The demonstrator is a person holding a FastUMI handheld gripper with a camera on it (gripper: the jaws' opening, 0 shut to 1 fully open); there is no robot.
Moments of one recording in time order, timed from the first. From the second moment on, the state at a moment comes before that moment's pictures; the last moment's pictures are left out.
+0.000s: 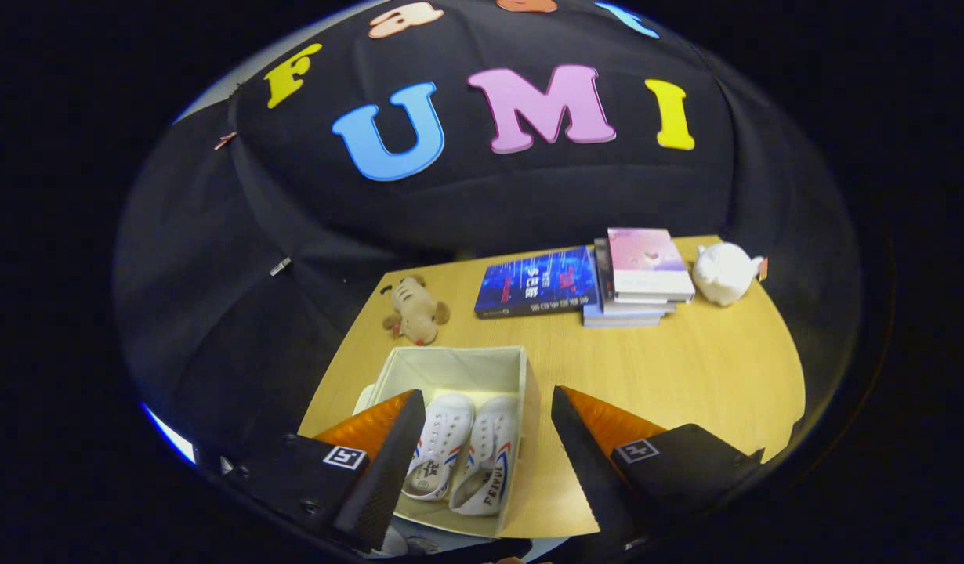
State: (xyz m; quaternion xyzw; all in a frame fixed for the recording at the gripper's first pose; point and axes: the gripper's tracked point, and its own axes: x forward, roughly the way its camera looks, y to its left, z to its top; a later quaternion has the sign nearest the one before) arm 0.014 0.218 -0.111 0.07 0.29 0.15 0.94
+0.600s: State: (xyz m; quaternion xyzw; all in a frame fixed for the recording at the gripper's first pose) arm 0.012 0.060 -0.009 0.02 0.08 0.14 0.99
